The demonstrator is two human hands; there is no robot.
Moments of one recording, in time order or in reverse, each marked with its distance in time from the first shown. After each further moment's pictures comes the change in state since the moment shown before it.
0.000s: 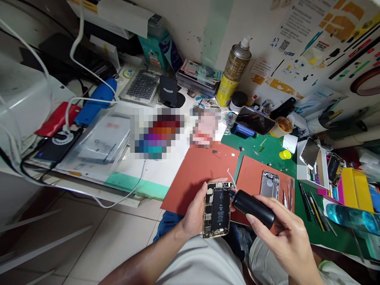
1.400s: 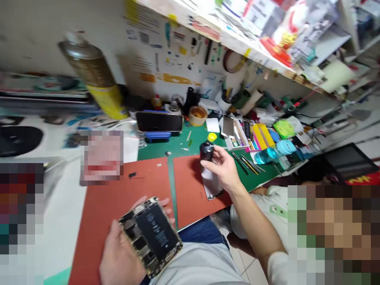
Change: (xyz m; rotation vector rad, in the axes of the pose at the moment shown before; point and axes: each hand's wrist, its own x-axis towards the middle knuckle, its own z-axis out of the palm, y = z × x) left_hand 0.006 0.017 0.015 0.271 0.496 -0.091; right_hand 0.071 0.077 -0.011 0.536 0.477 0.142
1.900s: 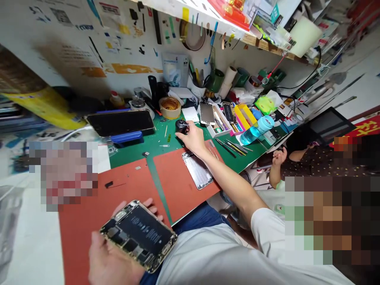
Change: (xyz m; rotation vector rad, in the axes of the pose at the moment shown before) left_hand -0.007 0.002 0.023 0.187 0.128 0.121; right_hand 0.096 0.046 0.008 -0.656 0.166 0.009
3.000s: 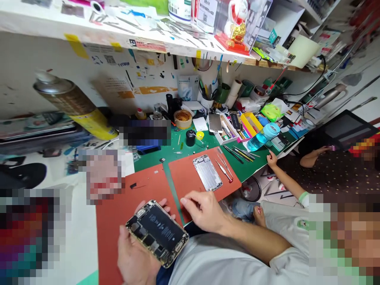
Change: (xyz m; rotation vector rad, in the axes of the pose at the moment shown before) left_hand 0.011 -0.006 -0.018 -0.146 -0.131 0.017; right_hand -0.207 -0.059 -0.041 0.263 -0.319 -0.089
